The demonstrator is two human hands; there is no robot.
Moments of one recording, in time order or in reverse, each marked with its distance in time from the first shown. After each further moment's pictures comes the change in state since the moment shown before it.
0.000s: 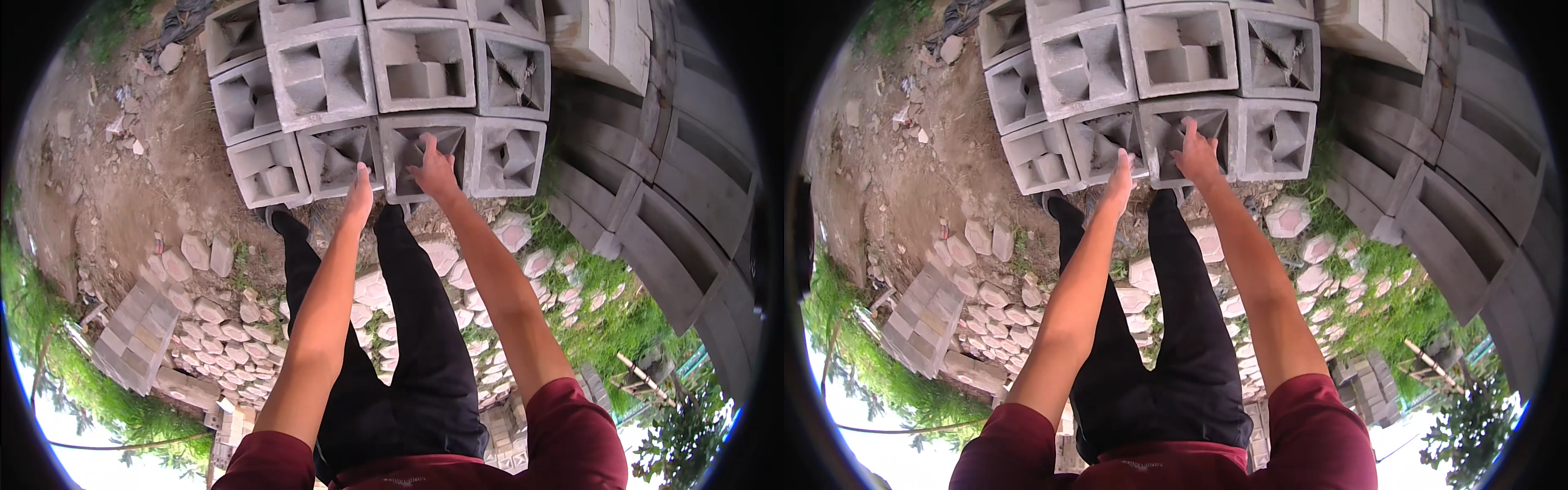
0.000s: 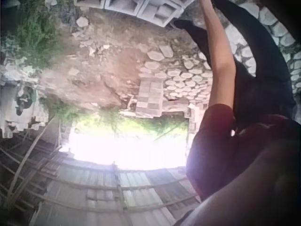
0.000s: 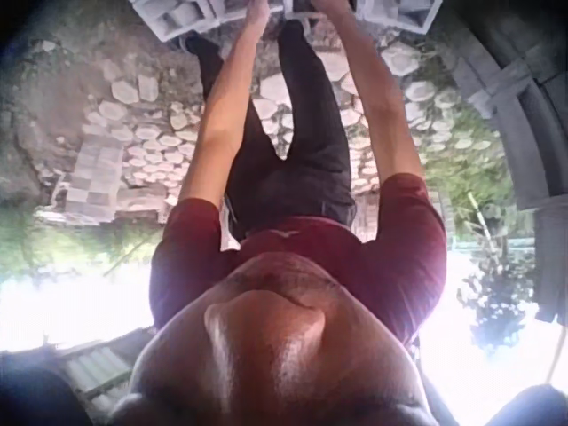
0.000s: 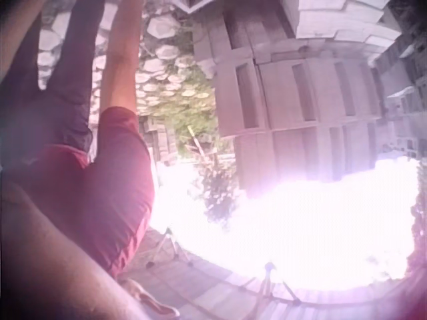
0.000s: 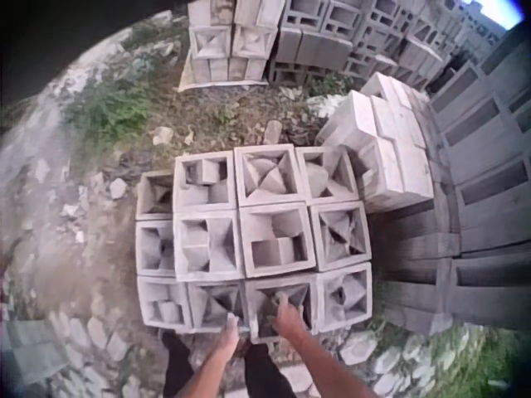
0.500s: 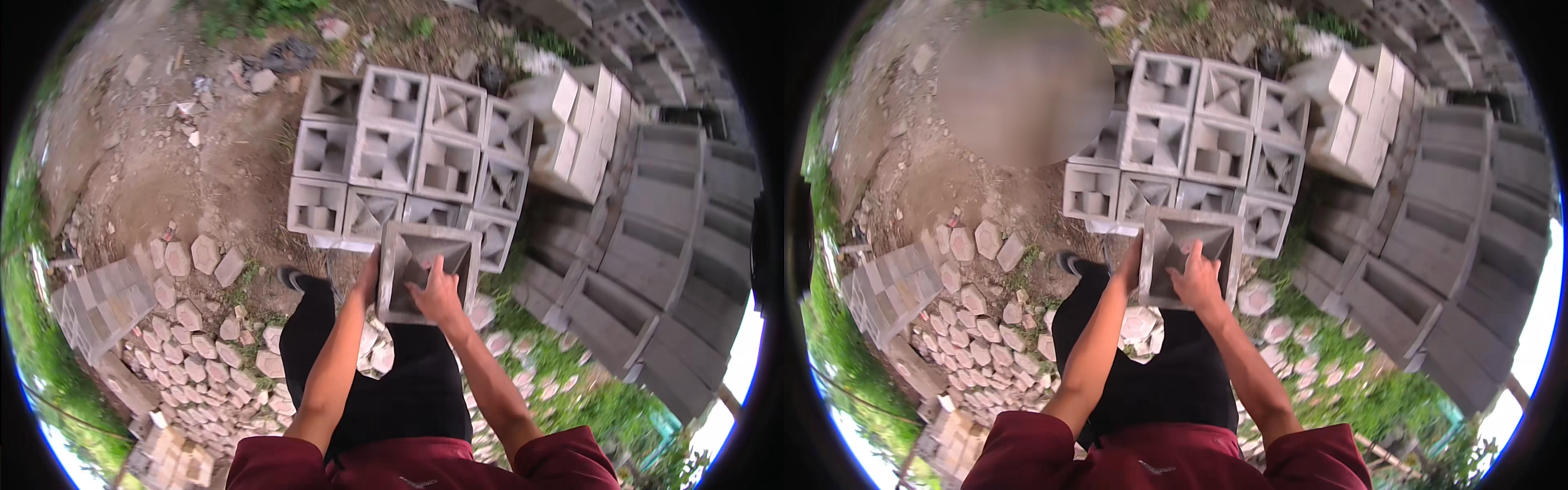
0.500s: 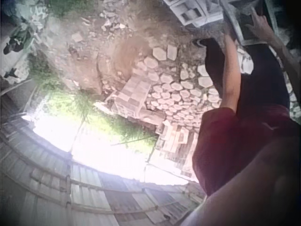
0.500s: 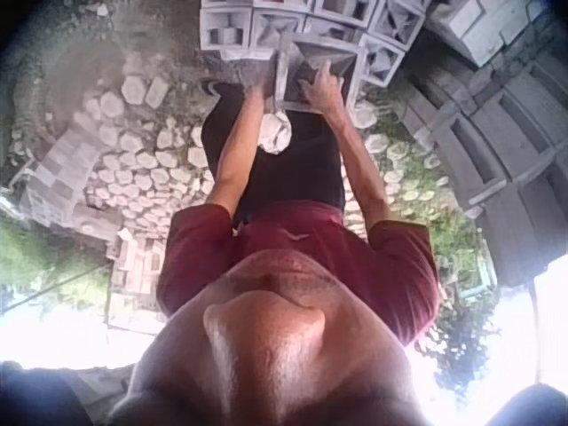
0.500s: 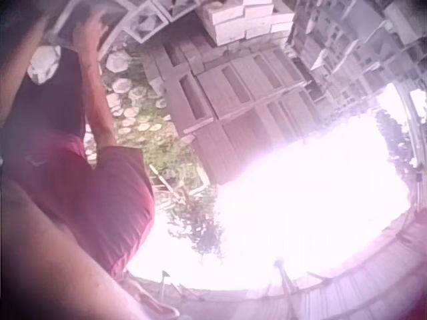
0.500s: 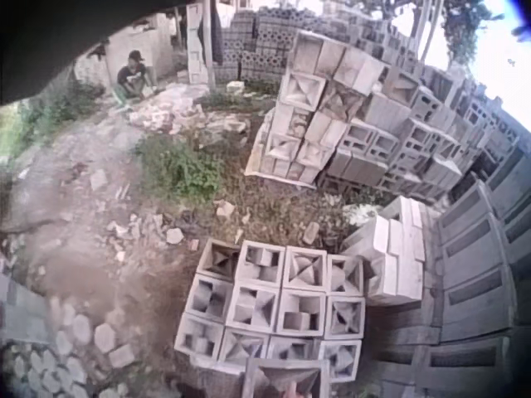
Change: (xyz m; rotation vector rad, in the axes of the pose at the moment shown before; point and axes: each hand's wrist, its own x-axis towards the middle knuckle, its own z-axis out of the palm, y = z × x) left_hand -0.214 0.068 -0.022 -0.705 -0.204 0.018; right_hand -0.182 -0.223 -0.163 -0.045 -0.099 -0.124
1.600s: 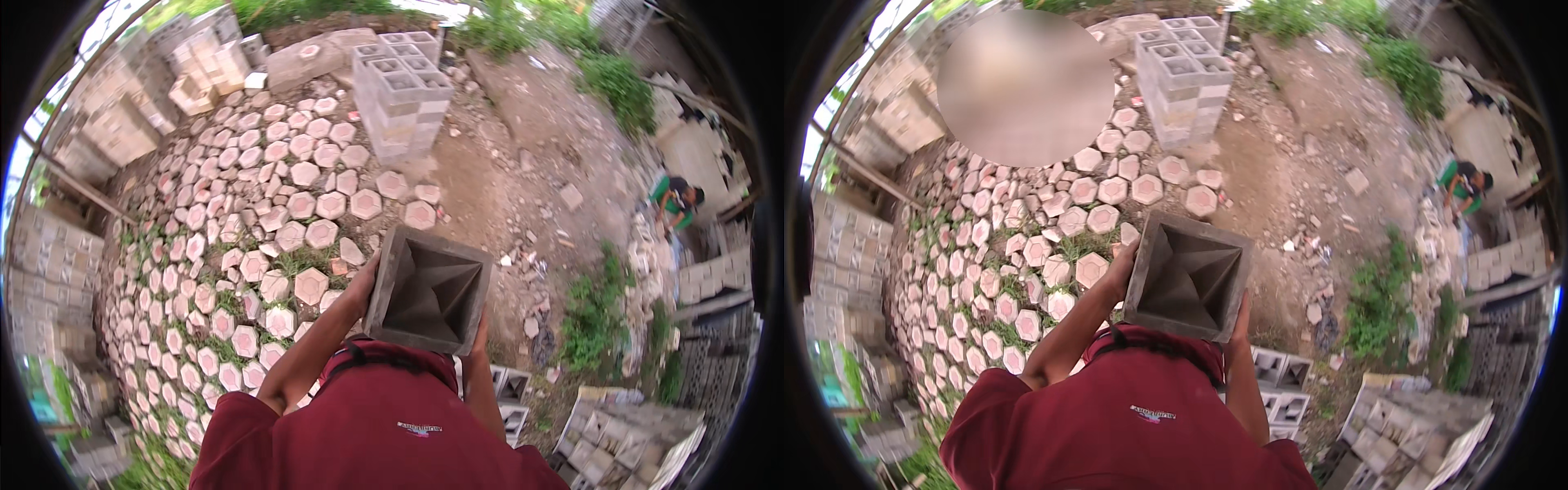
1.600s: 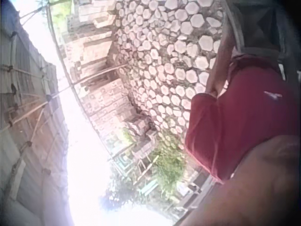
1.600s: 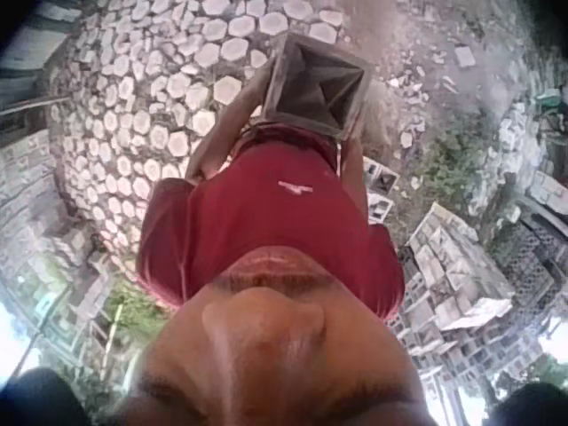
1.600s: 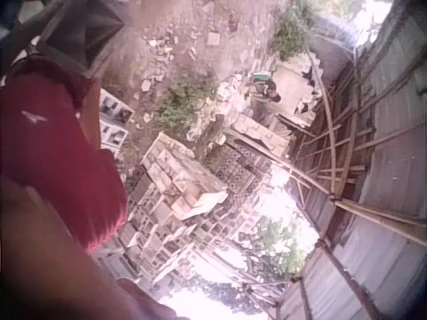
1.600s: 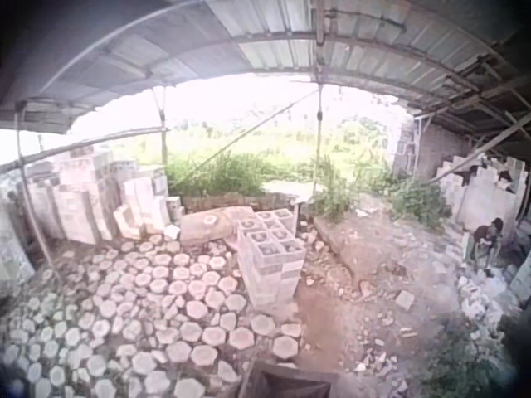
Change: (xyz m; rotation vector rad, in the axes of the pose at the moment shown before) left_hand -0.666 0.046 -0.234 -1.097 0.446 1.155; right_hand -0.170 -0.544 0.159 0.756 -1.523 0.126
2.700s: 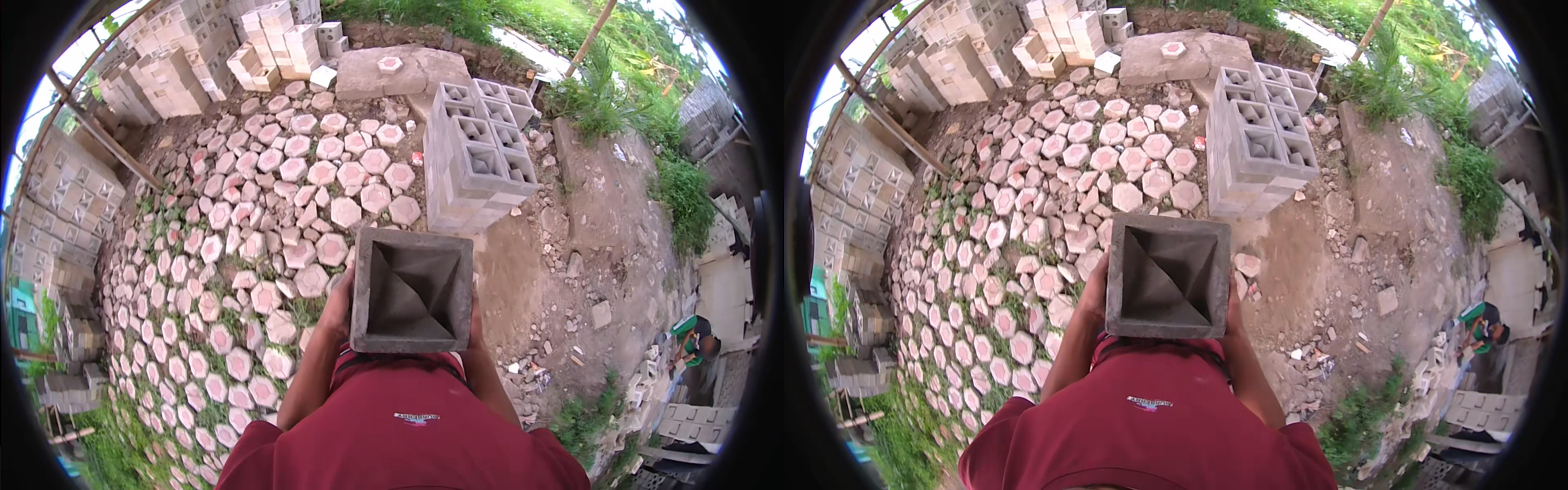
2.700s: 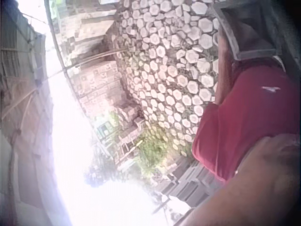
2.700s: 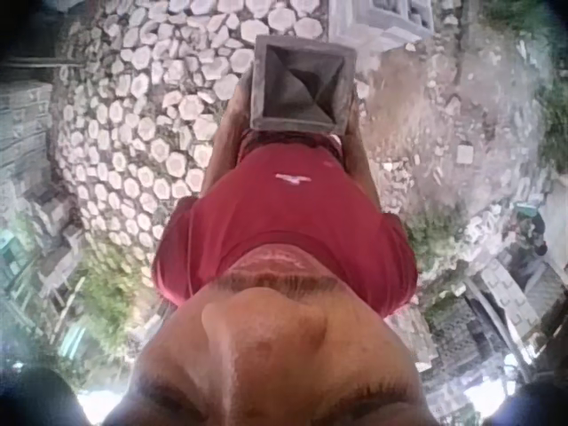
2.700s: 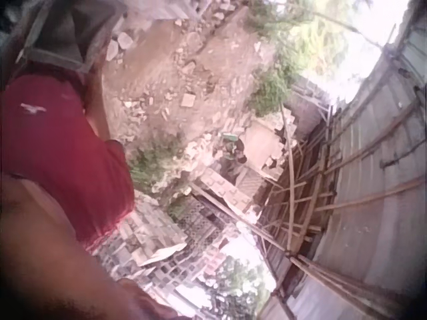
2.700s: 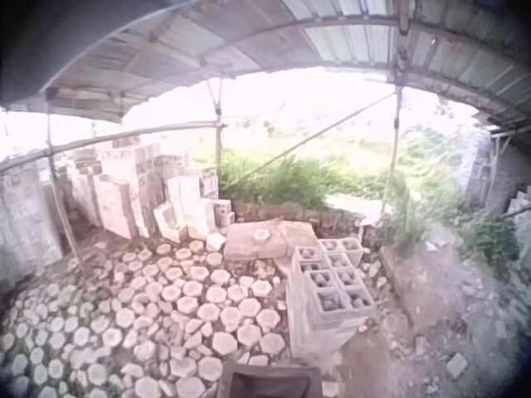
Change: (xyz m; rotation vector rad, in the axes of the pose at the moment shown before) left_hand 0.161 0.357 -0.058 -0.349 0.186 0.413; right_hand 0.453 -0.063 0.303 -0.259 -0.249 0.232
